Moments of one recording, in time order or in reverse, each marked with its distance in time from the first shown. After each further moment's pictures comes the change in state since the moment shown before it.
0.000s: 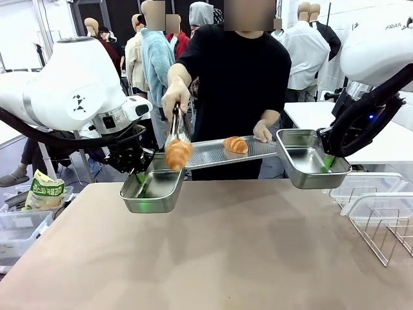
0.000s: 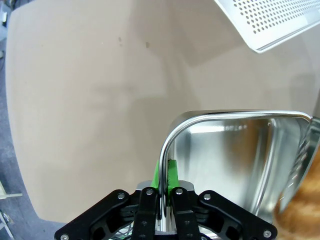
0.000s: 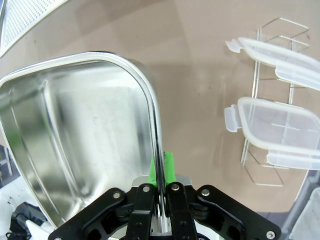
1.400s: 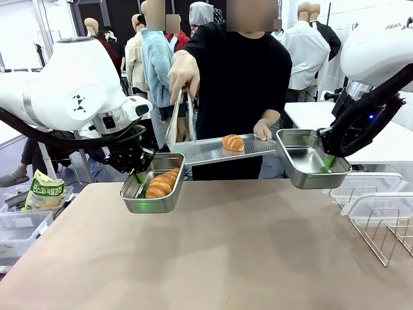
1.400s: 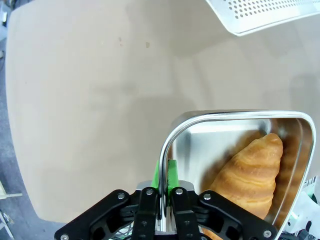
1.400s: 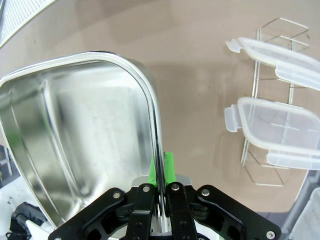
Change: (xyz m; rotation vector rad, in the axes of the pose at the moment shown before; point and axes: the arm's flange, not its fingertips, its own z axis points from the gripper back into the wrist) left arm 0.000 0.000 0.000 0.000 0.000 0.000; right arm 0.000 0.000 0.000 0.000 0.000 0.000
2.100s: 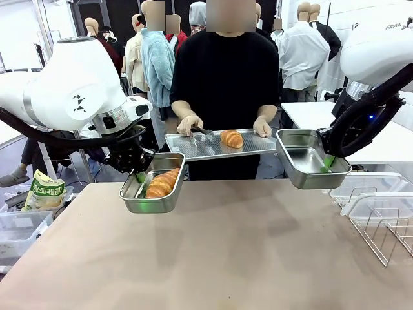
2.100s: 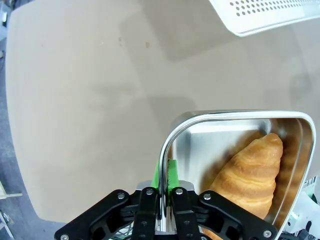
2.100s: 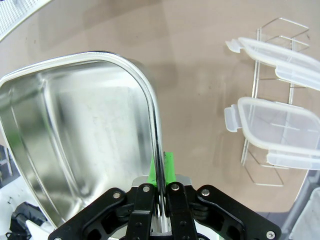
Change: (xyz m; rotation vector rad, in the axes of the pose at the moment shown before) left arm 0.000 0.000 0.000 0.000 0.000 0.000; right arm 0.000 0.000 0.000 0.000 0.000 0.000
